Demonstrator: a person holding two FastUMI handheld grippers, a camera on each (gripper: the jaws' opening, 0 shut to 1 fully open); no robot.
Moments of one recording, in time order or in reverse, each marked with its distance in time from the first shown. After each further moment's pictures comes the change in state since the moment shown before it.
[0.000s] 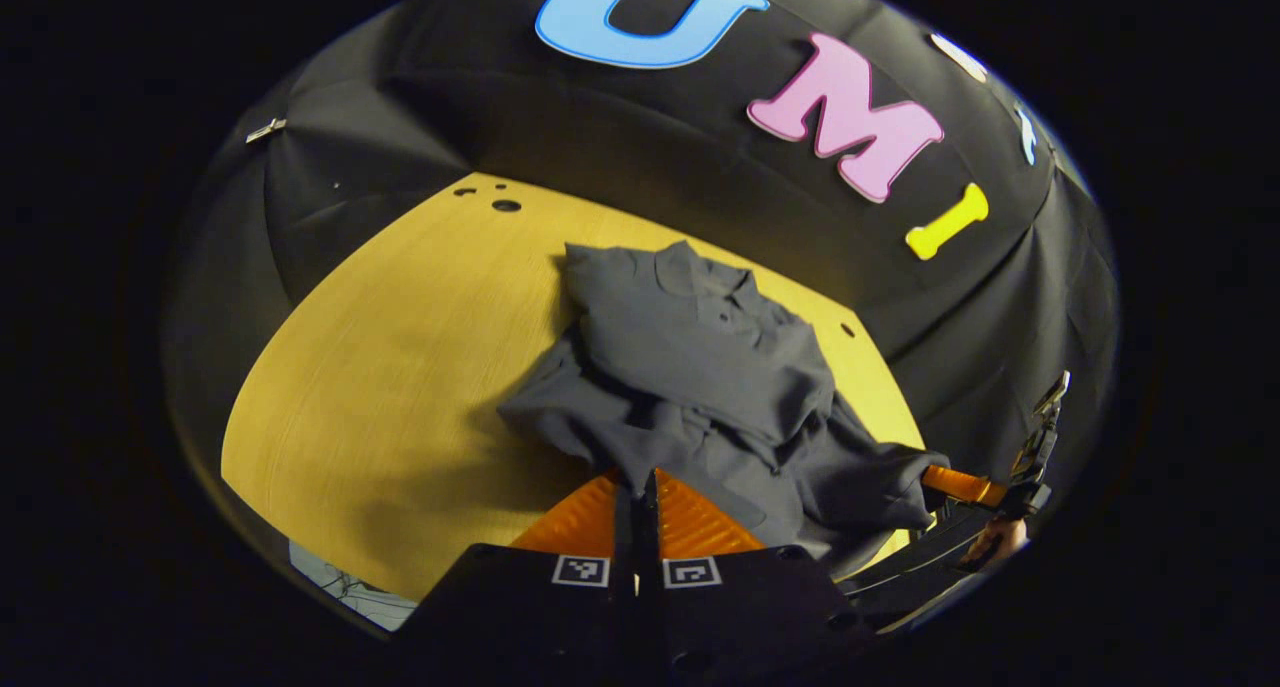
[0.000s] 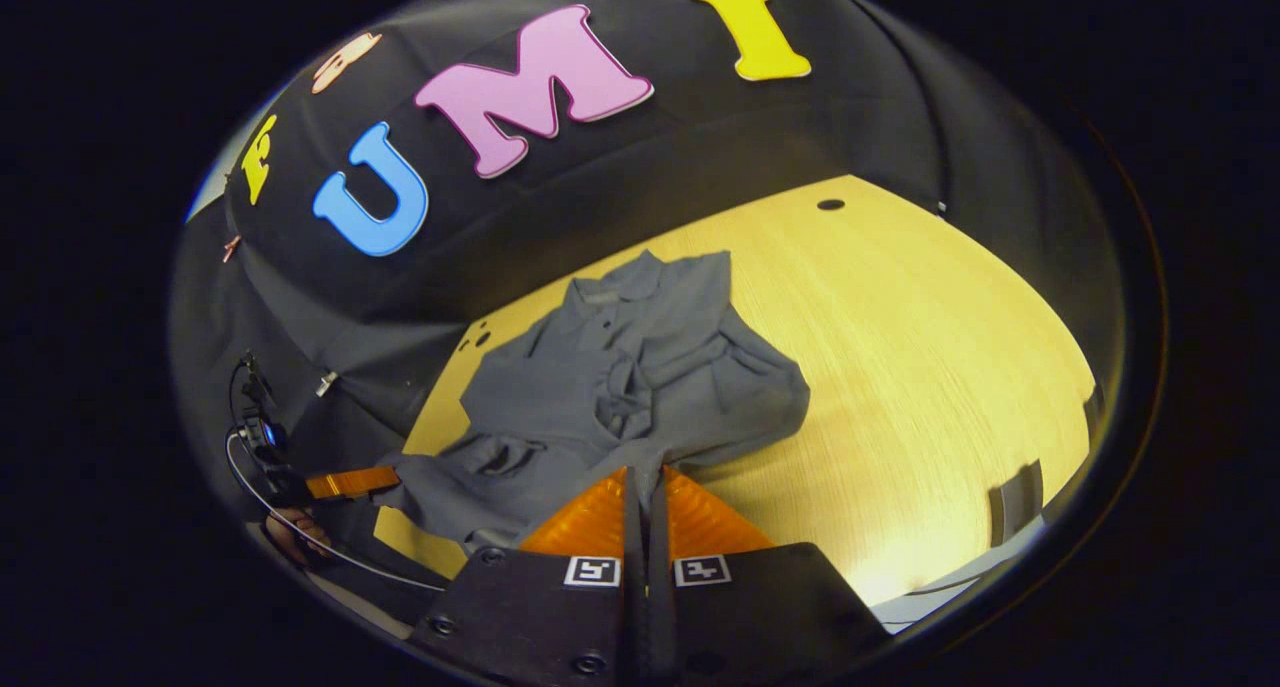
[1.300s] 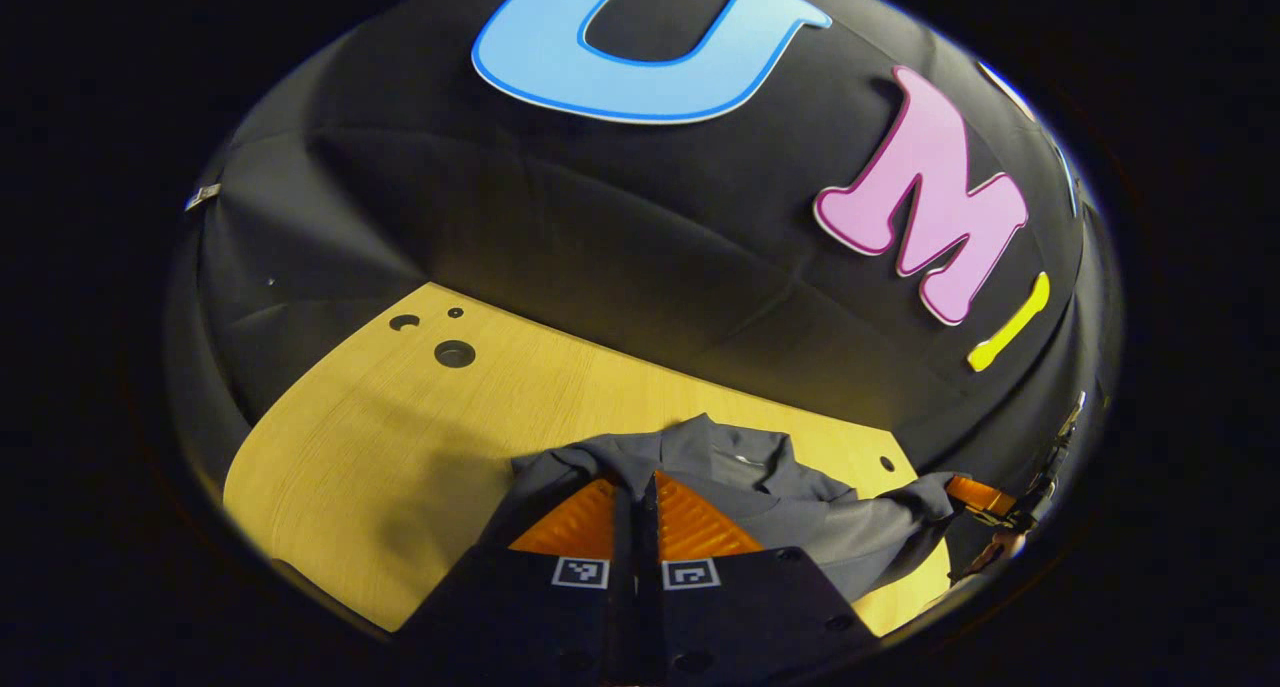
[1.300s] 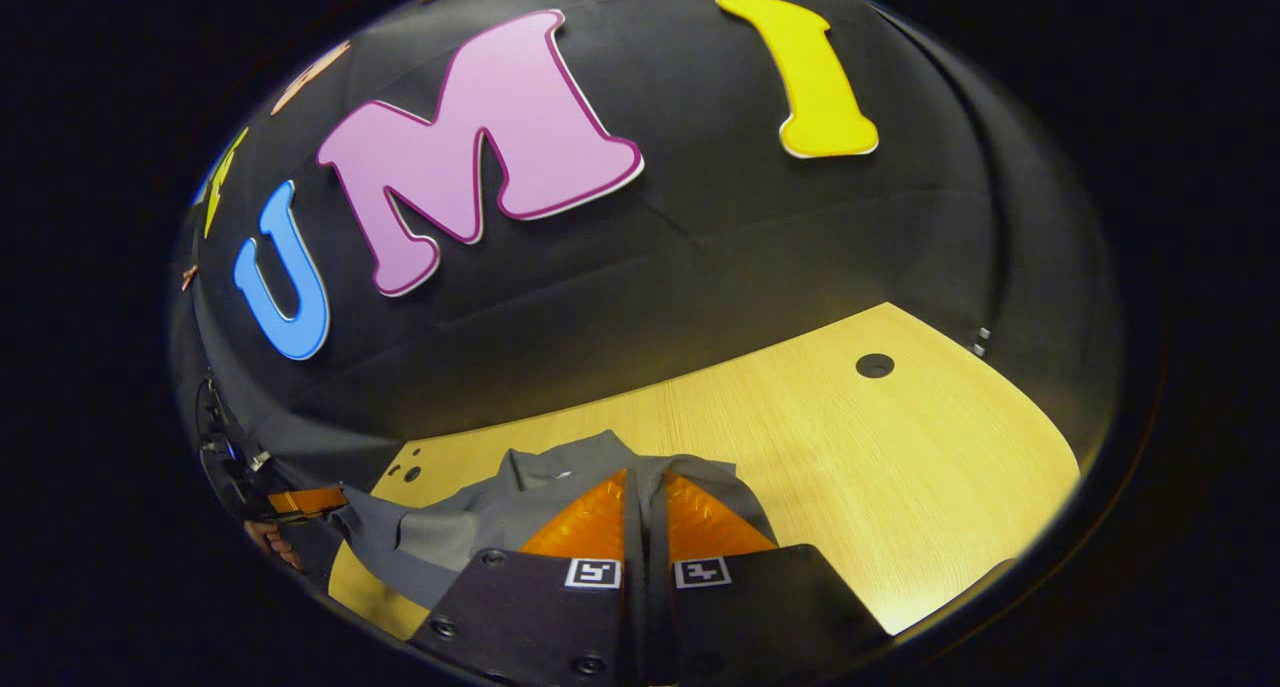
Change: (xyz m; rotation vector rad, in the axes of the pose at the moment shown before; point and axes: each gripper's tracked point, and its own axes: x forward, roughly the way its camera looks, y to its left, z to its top) left arm 0.191 0.016 0.205 0.029 -0.216 0.049; right arm 0.215 -0.047 0.196 -0.080 -0.235 -0.097
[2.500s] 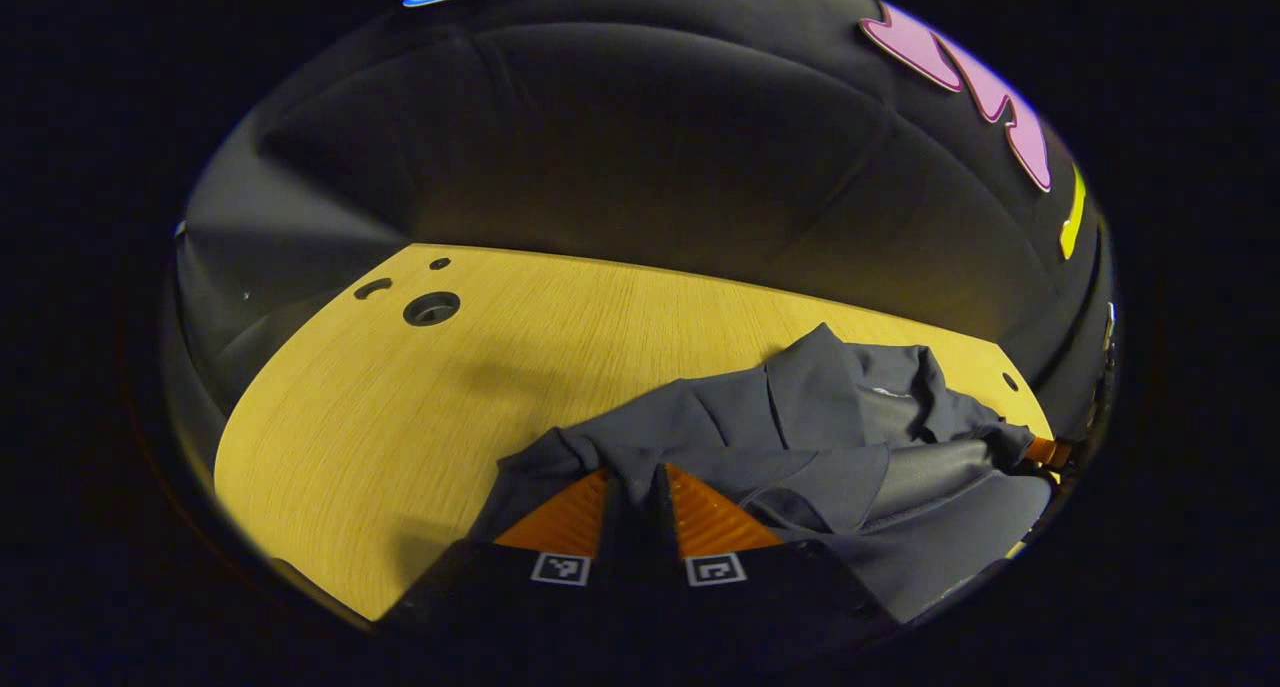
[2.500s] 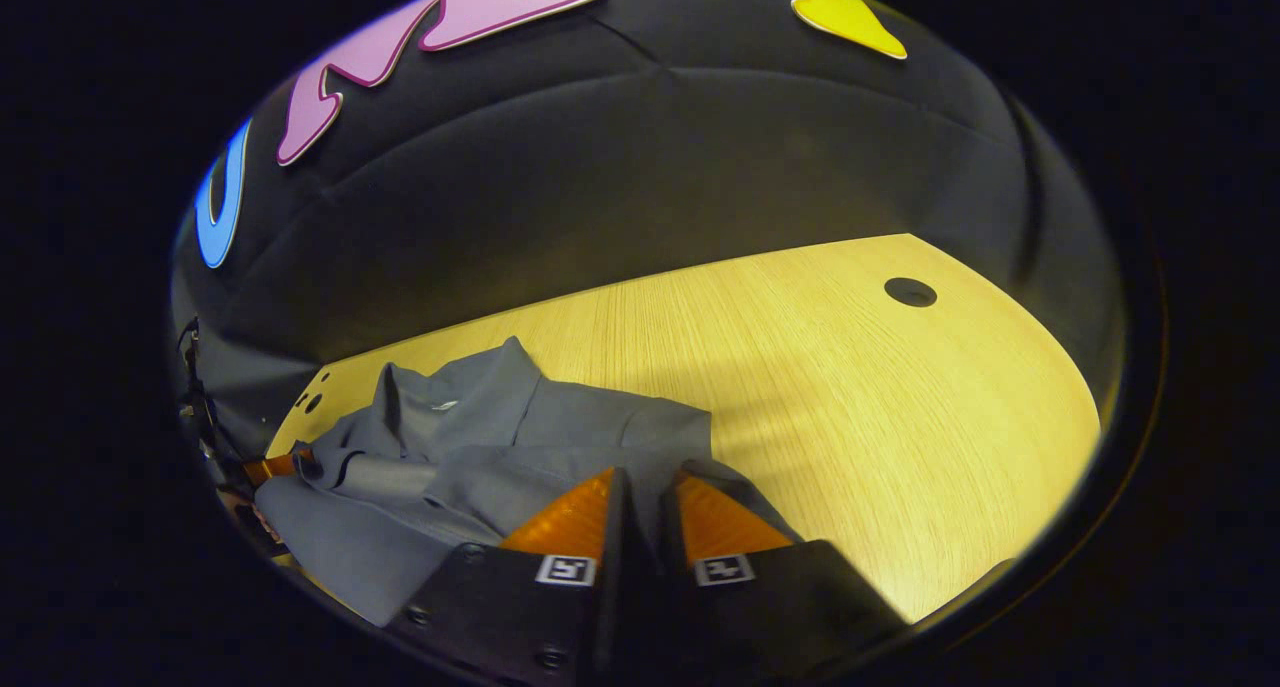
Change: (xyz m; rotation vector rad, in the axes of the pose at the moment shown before) left arm 0.117 0.054 -0.079 0.157 0.127 0.150; right arm 0.105 -0.053 -0.104 -0.094 0.182 -0.088
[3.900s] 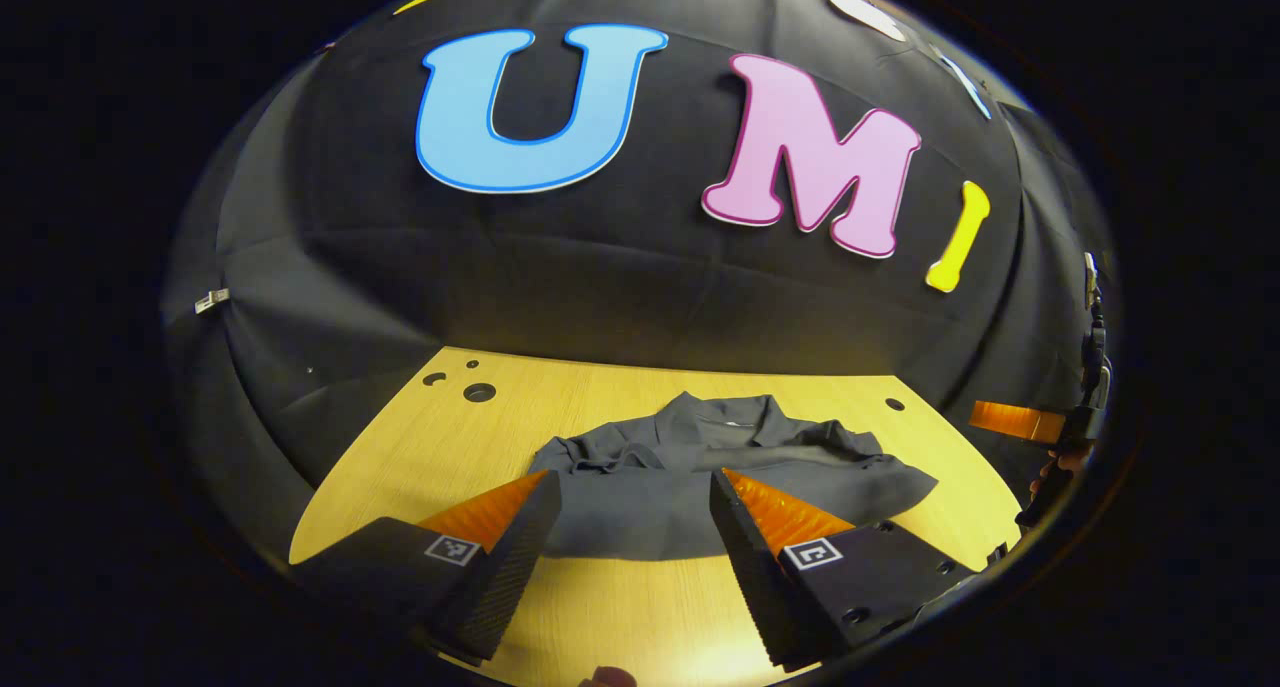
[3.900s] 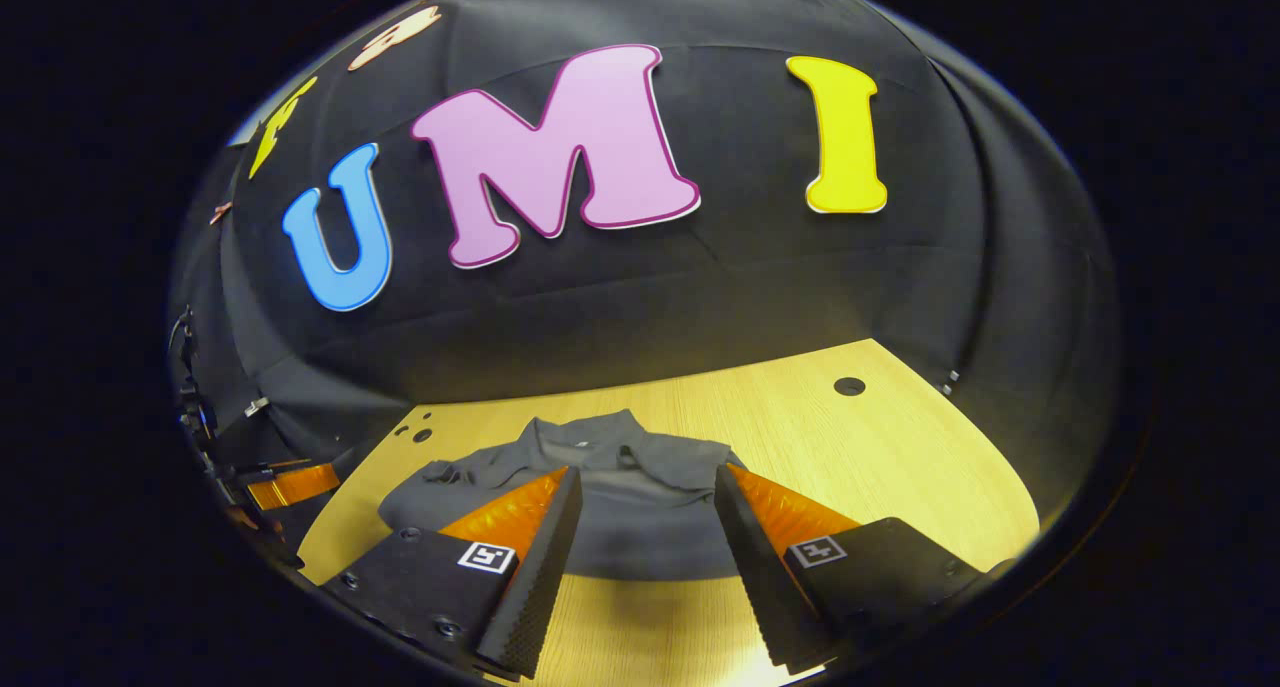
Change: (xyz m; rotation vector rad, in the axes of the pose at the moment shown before) left arm -0.264 -0.054 0.017 0.100 -0.242 -0.102; right arm -0.257 0.069 0.054 -0.067 -0.224 0.082
